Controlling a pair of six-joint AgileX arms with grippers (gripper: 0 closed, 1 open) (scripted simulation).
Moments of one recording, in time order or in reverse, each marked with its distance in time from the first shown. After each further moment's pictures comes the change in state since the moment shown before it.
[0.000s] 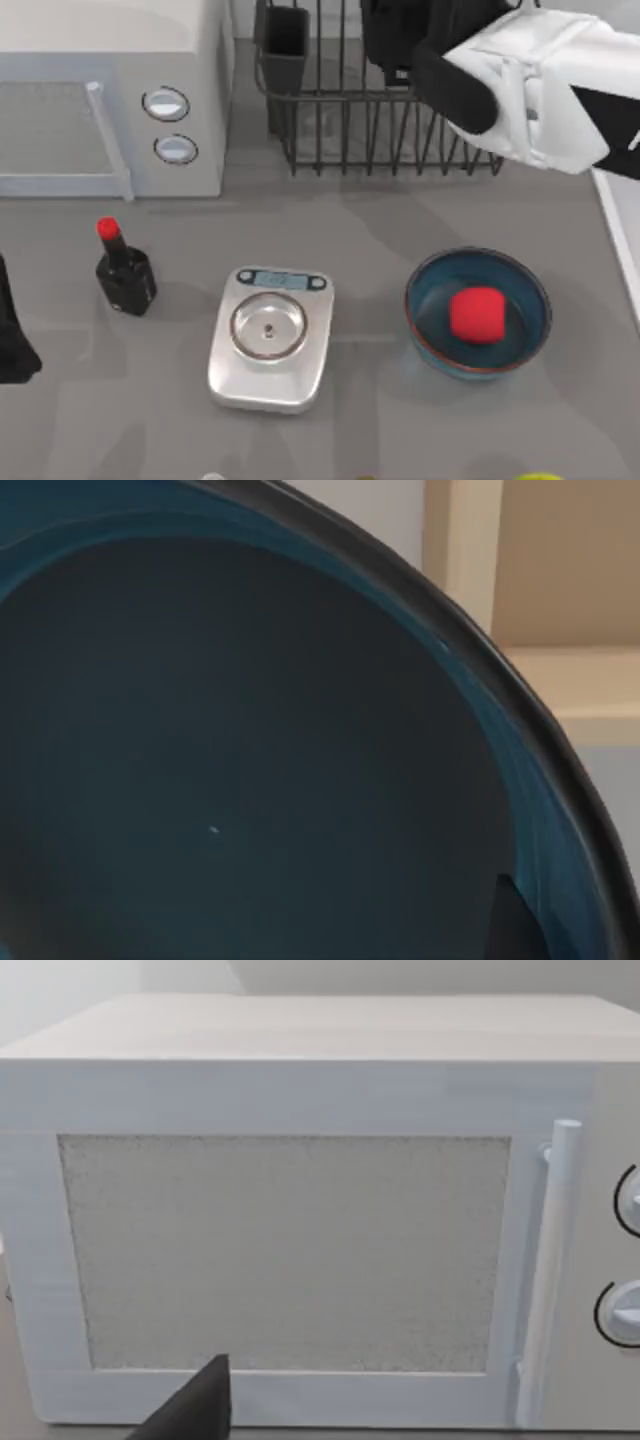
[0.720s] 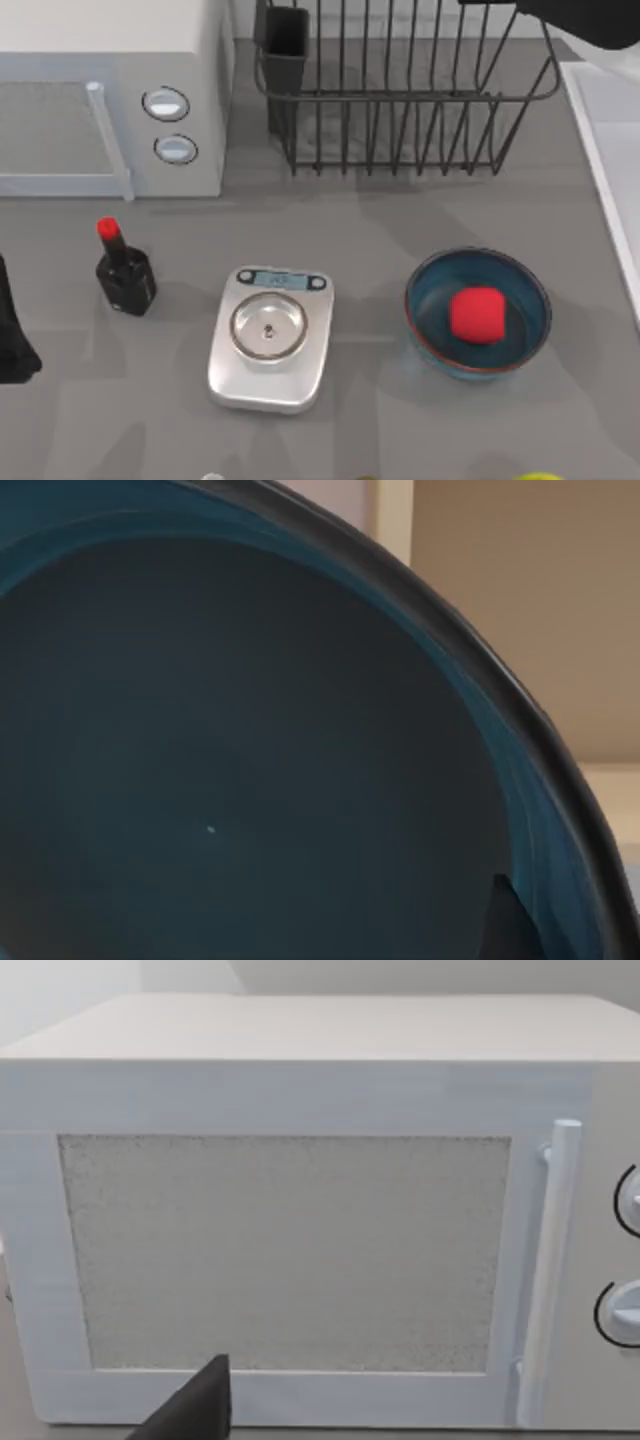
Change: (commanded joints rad) left arm 0.000 0.000 0.000 0.000 0.000 0.000; right arm 0.078 -0.213 0.152 -0.376 0.078 0.000
